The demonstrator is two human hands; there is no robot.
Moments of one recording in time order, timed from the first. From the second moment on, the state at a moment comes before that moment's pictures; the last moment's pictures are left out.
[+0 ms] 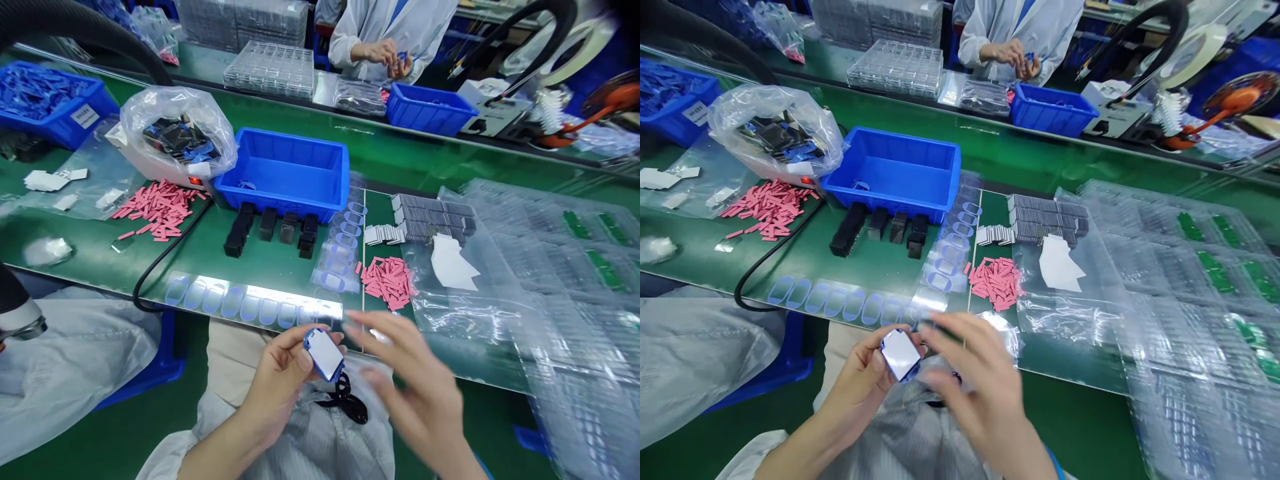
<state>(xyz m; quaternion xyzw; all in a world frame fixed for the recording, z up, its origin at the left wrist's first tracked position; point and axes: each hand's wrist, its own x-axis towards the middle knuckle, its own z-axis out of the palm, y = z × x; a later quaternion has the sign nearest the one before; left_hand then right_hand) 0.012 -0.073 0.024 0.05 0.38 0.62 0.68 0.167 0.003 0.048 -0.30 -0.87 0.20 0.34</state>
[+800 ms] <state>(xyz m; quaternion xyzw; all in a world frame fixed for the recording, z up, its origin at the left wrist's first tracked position) 0.010 -0.076 0.039 -0.02 0.29 0.60 0.75 0.159 0.008 0.053 -0.17 -0.85 0.32 0.38</state>
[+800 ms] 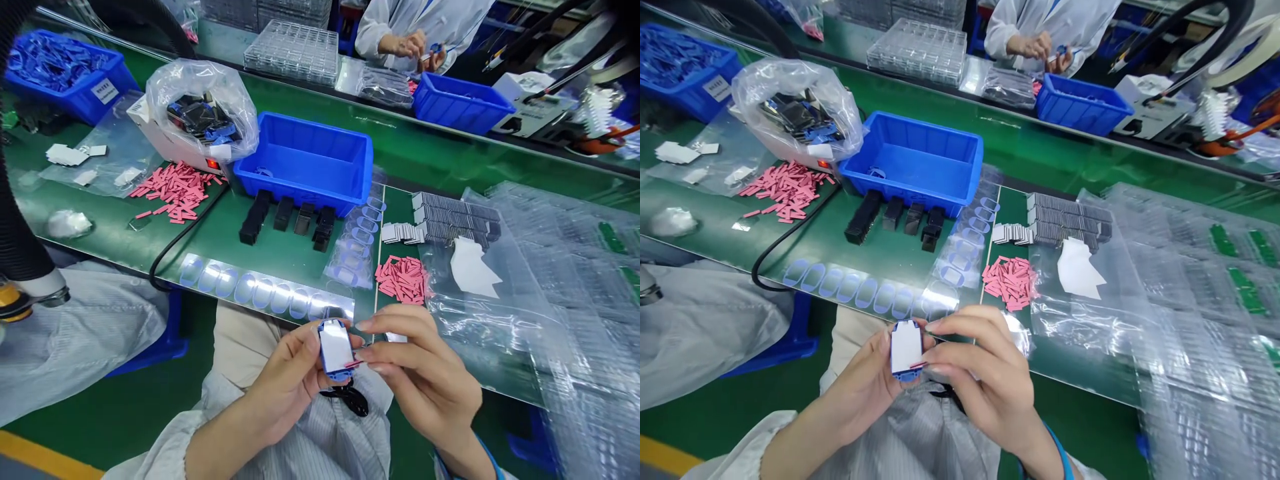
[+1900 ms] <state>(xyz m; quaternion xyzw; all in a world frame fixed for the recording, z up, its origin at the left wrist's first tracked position) 0.023 -0.074 0.042 0.04 0.32 0.68 0.66 0.150 -0.027 0.027 -0.32 -0.75 0.30 0.49</state>
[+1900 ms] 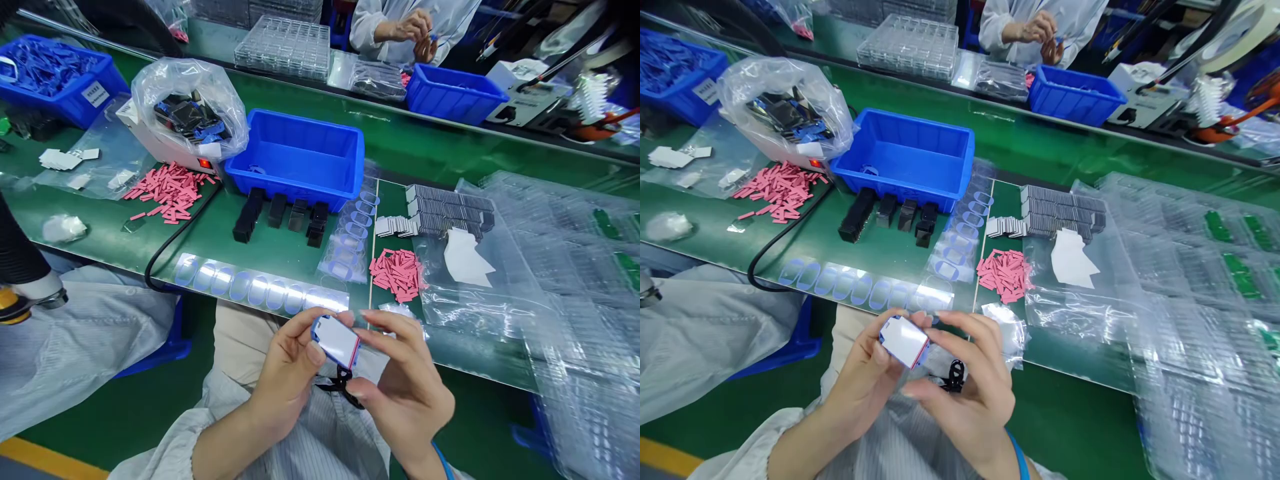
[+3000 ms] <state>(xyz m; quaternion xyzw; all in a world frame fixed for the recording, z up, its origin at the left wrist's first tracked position) -0.041 -0.082 0.024 0.48 0.59 0.42 0.49 0.161 -0.003 0.004 -0.27 -0.91 0.11 0.29</state>
